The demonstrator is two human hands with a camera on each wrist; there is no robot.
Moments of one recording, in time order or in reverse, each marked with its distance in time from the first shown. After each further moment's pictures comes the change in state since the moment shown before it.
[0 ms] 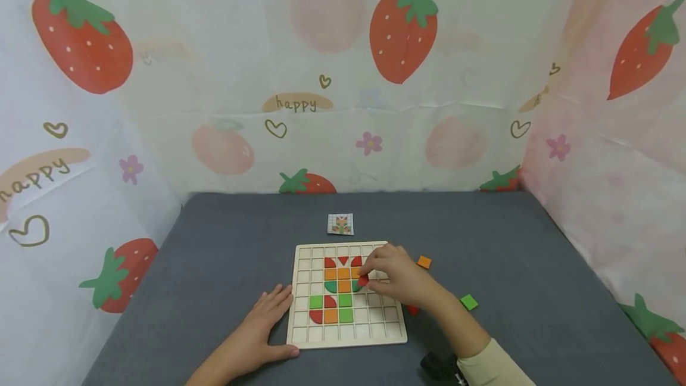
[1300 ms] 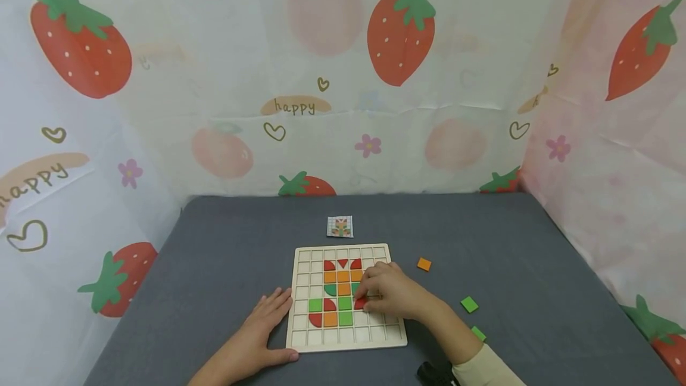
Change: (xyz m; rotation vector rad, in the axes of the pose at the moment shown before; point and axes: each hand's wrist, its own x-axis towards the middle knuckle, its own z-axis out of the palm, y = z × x) left_hand 0.002 -0.002 0.000 -0.019 -0.007 -0.009; right_hand -0.002 0.007 0.025 0.004 -0.148 -0.016
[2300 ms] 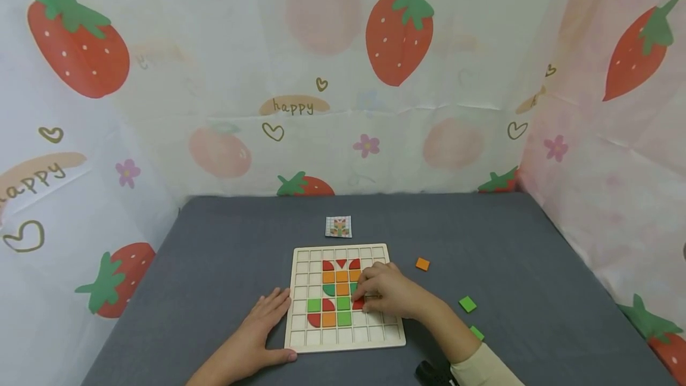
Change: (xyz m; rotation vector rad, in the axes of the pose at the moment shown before) left_hand 0.000 0.002 0.000 0.008 -0.005 -0.003; right_hand 0.000 0.006 0.002 0.019 -0.026 -0.024
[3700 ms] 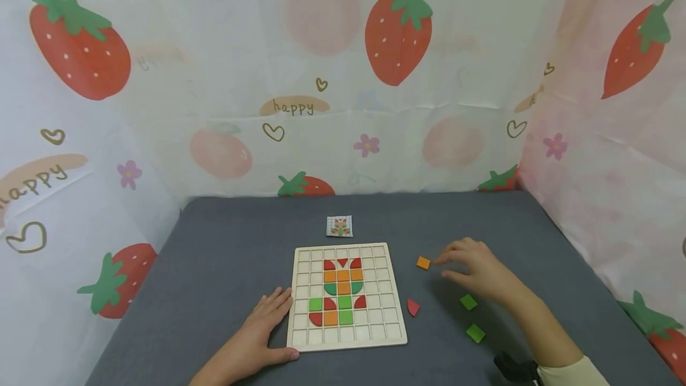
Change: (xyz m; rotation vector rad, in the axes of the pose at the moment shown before) left_hand 0.003 -0.002 0.000 0.007 -0.010 -0.009; right_hand -0.108 0.043 -0.088 -0.216 0.295 0.147
